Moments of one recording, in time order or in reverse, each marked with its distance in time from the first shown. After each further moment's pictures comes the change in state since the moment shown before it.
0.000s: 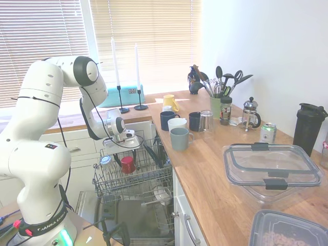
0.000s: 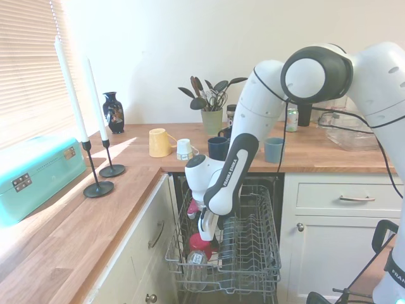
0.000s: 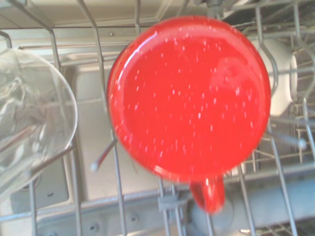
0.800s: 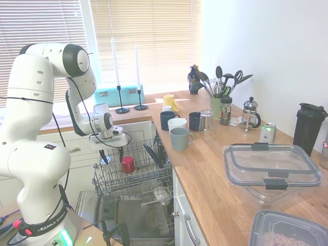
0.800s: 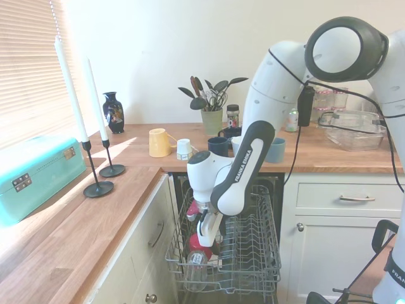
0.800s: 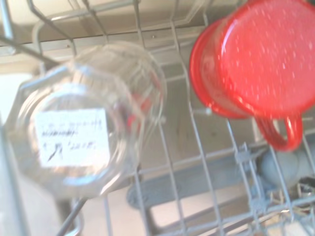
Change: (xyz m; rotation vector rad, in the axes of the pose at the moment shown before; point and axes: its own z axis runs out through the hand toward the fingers) arm -0.059 -0.018 -0.041 0.045 -0.002 0.074
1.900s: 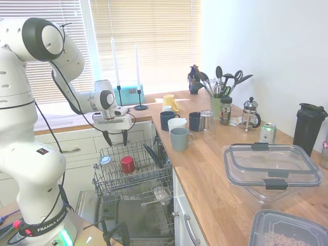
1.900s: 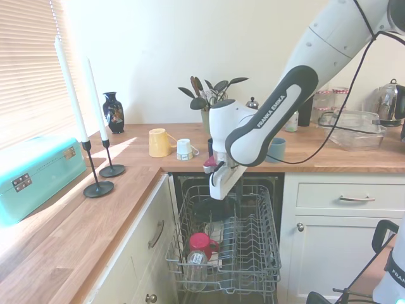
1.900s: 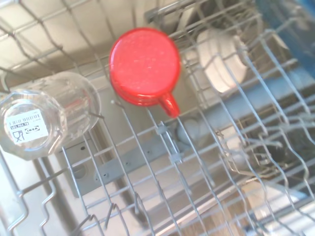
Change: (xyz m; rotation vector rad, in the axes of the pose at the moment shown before) arm 0.000 0.082 -0.113 0.048 0.010 0.200
